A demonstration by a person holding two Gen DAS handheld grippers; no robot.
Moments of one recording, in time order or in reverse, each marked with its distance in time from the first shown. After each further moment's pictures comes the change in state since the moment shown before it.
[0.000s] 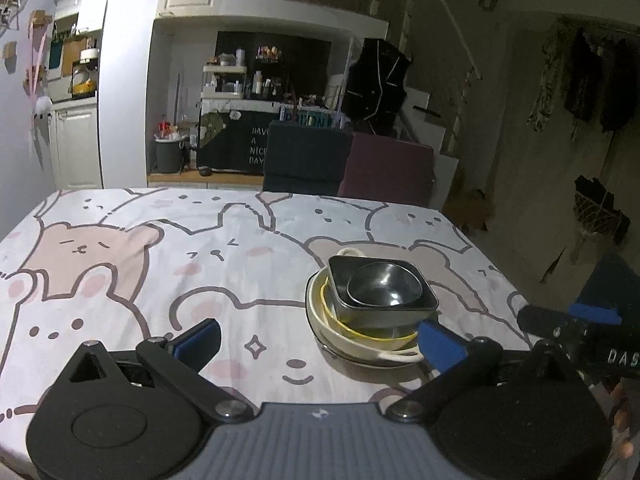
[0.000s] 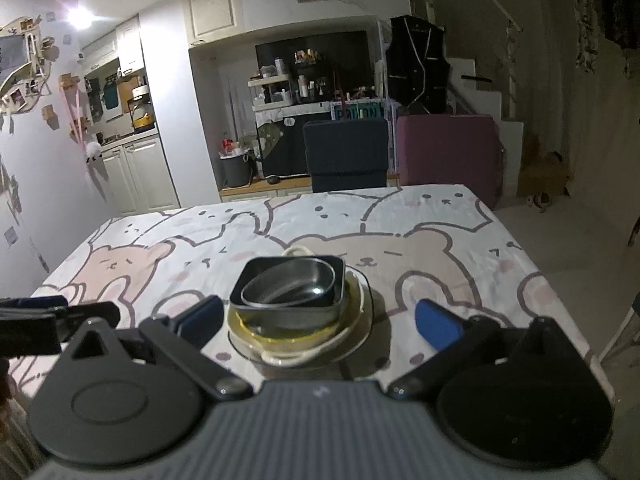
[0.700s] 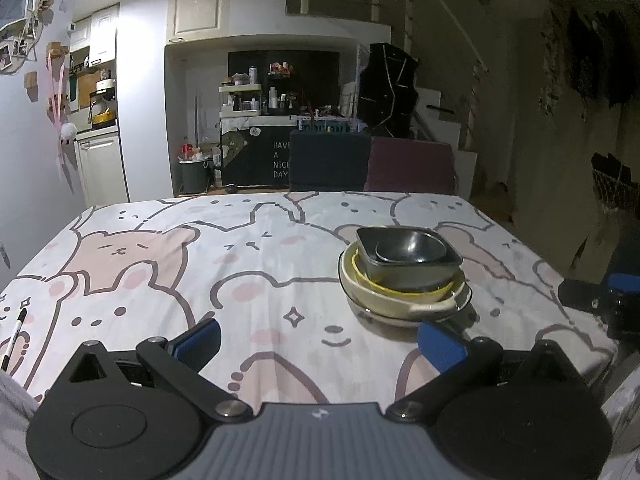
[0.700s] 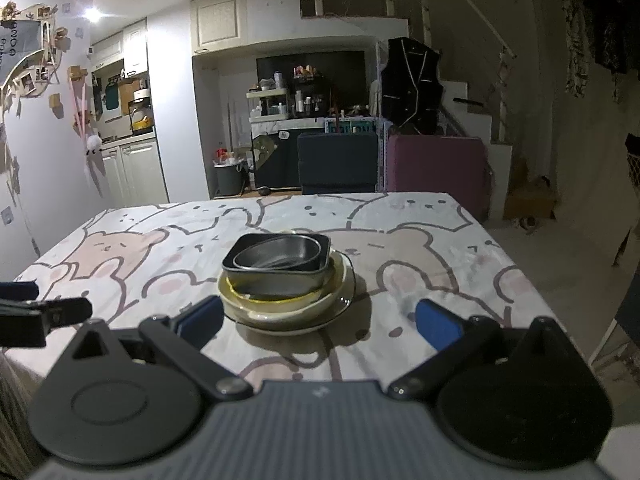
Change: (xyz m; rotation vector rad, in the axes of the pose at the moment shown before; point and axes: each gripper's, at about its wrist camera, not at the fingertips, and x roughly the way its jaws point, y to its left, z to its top) left arm -0.032 -0.001 -0.057 0.085 -0.039 0.098; right arm -0.021 -0.001 -0.038 -0.048 -0.058 -0.040
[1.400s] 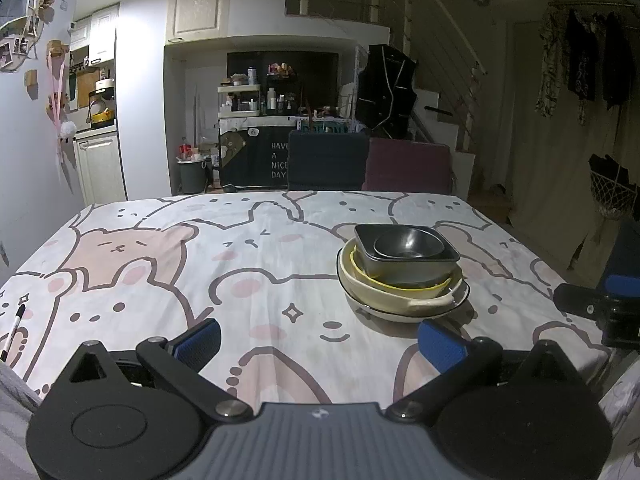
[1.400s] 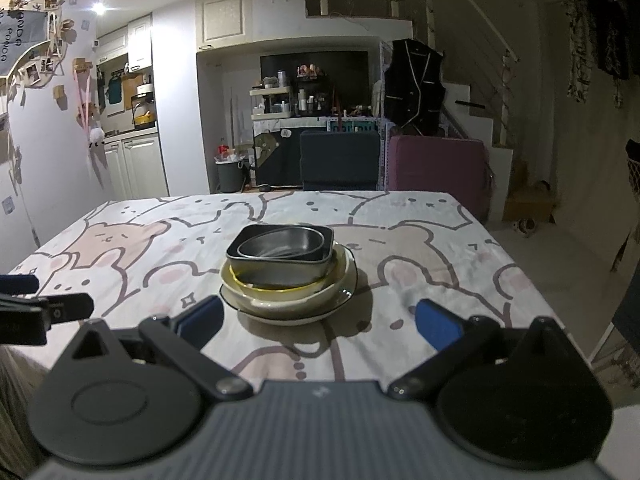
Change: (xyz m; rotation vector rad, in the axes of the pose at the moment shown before) left arm -0.003 0.001 -0.005 -0.007 -0.004 -0.009; right arm -0.002 0.004 -0.013 -0.024 -0.004 -0.003
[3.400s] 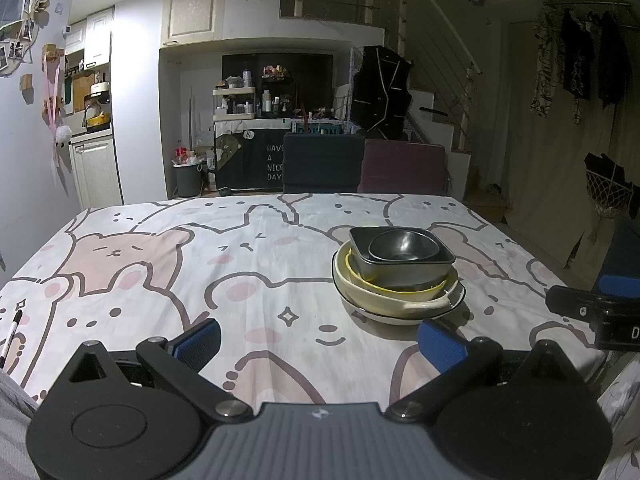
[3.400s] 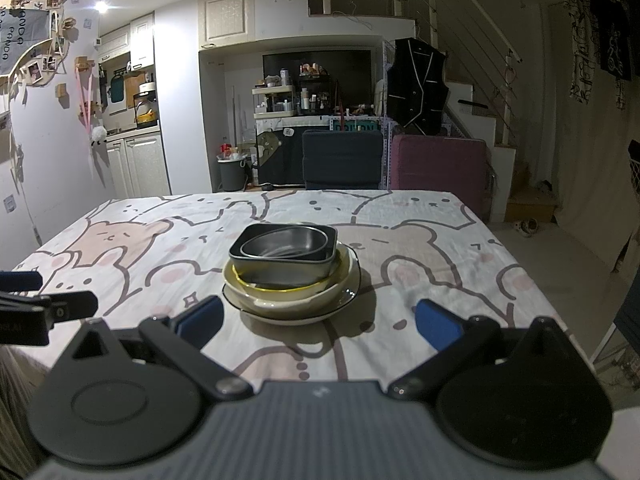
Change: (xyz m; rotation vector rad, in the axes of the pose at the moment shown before) left arm 0.001 -0.002 0.001 0.010 -0.005 -0.009; right arm 0.001 0.001 -0.001 -0.002 0.000 0.002
